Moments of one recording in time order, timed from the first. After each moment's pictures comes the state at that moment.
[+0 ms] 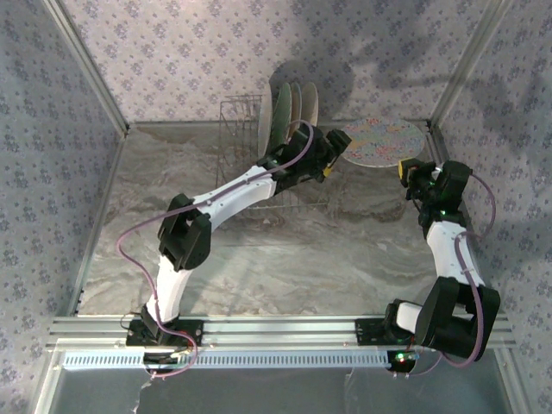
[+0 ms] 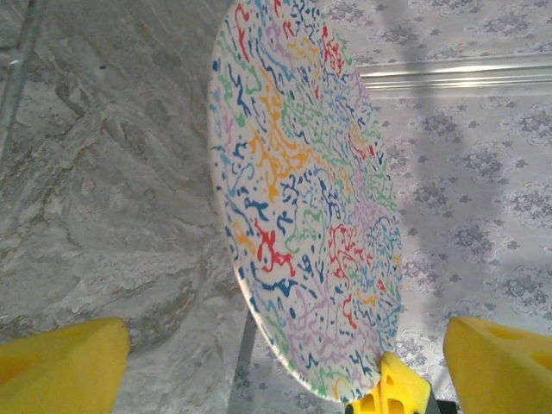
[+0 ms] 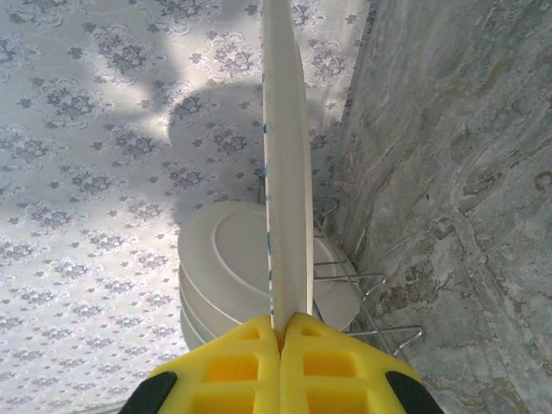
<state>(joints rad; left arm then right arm) -0.85 2.12 1.90 -0.18 0.07 -1.46 -0.29 1.19 0.76 0.13 -0.51 1.33</state>
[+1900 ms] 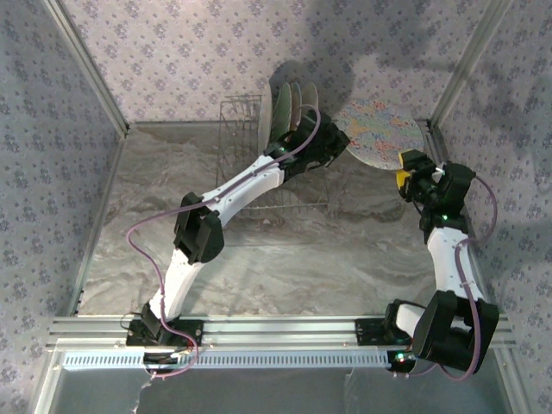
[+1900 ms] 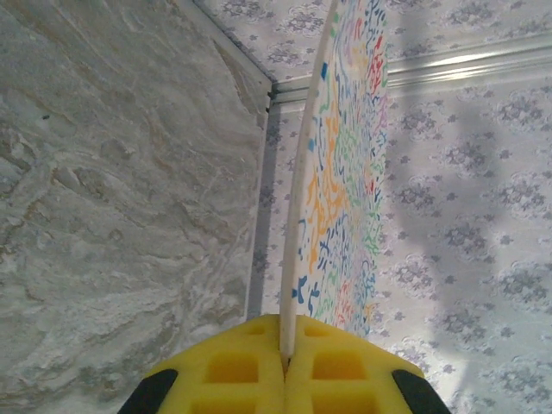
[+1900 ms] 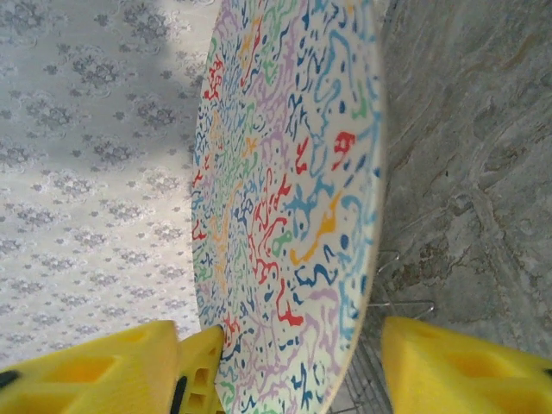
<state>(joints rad) -0.83 2.26 2.22 -0.34 0.07 -1.33 -0.29 1.12 0.76 0.08 -0.56 1.31</state>
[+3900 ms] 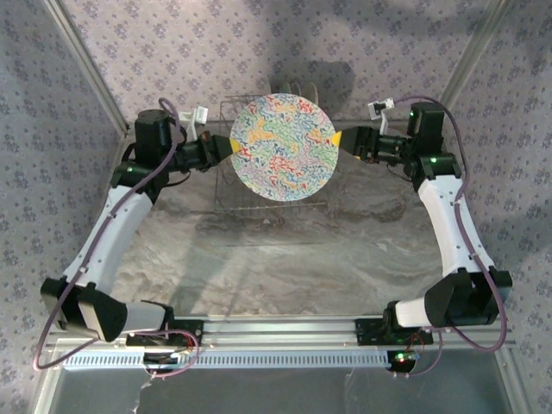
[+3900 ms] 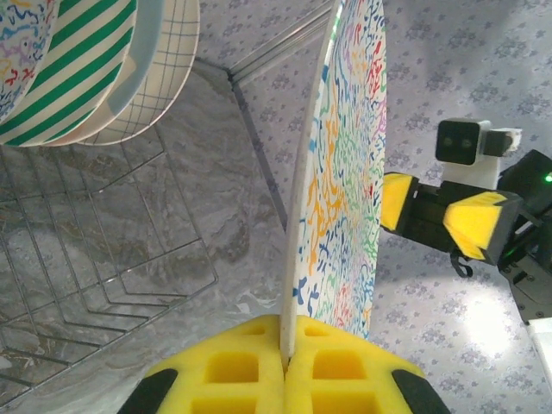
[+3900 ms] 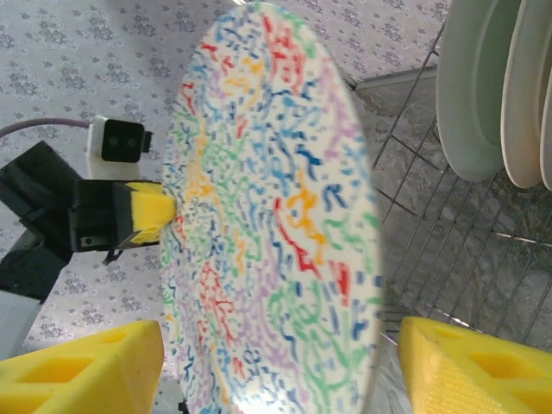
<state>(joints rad) -0.27 1.33 1.37 -0.42 0.80 -0.74 0.05 1.38 1.41 -0.48 -1.06 0.48</state>
